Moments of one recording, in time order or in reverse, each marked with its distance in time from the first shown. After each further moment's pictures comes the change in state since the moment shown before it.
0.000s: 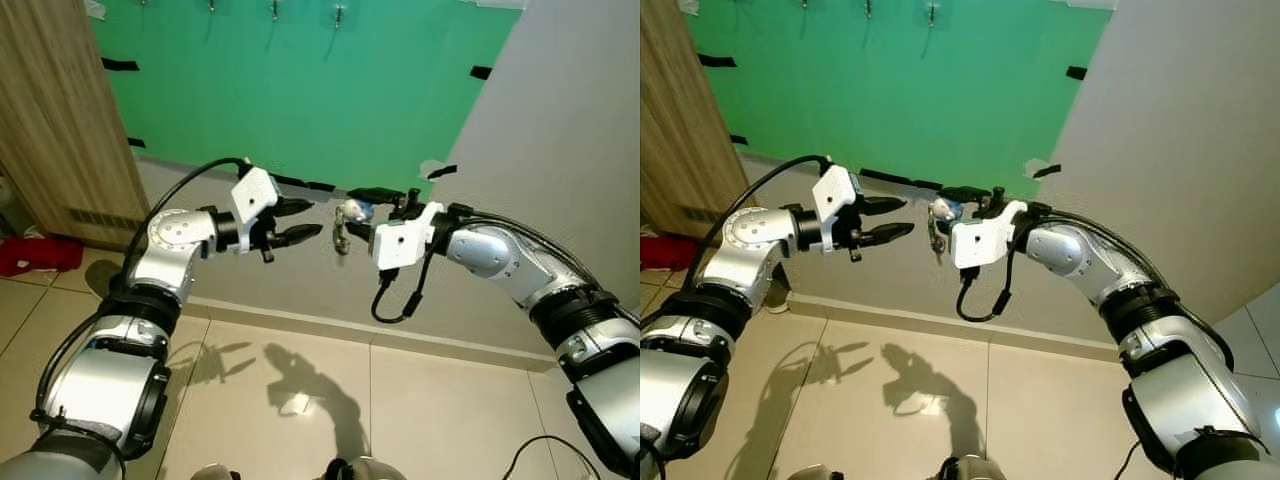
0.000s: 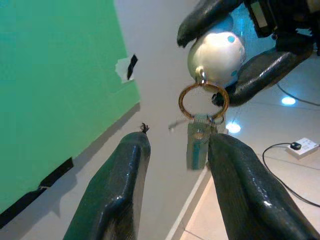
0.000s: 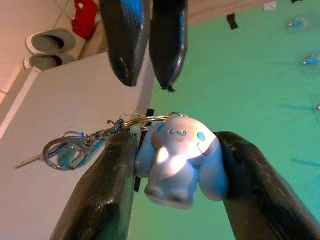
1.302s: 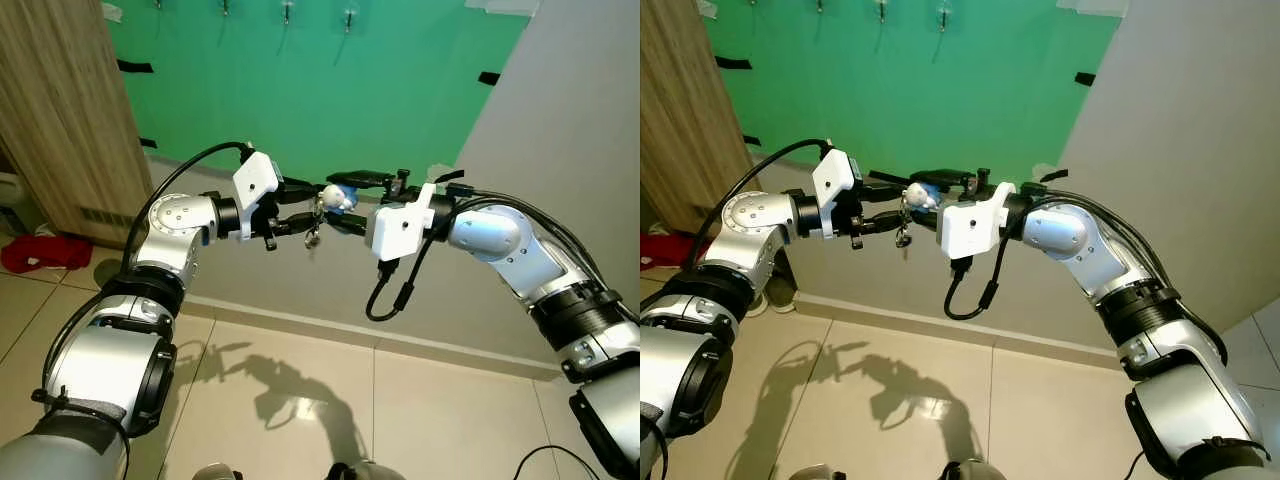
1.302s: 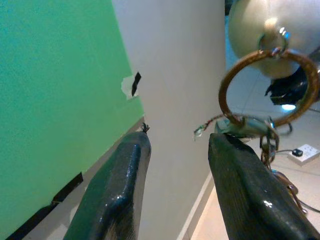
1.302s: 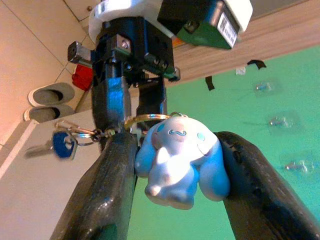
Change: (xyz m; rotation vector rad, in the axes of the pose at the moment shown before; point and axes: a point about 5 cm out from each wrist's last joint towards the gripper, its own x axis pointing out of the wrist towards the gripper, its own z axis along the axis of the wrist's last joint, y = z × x) left arm 0.002 0.011 0.015 0.011 -0.053 -0.034; right arm -0.002 -0.027 0.031 0.051 -0.171 -0.019
